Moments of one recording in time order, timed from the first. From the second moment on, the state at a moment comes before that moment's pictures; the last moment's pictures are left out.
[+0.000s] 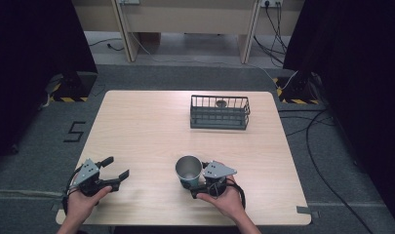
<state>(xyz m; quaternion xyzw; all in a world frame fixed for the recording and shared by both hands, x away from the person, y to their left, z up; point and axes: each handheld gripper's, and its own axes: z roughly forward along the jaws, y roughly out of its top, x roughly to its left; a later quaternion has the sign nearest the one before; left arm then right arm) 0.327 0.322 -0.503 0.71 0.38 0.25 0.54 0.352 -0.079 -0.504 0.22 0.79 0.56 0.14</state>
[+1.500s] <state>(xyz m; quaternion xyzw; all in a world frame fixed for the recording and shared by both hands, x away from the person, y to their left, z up) 0.327 0.322 -0.503 0.71 0.38 0.25 0.54 0.360 -0.103 -0.484 0.26 0.74 0.59 0.18</state>
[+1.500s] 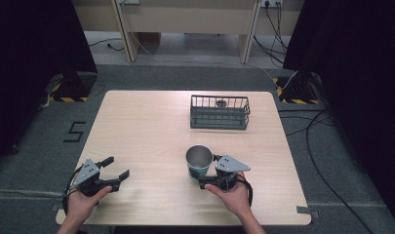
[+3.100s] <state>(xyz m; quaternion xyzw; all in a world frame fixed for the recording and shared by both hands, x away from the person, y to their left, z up) 0.327 0.322 -0.503 0.71 0.38 0.26 0.54 0.382 -0.133 -0.453 0.30 0.70 0.60 0.24</state>
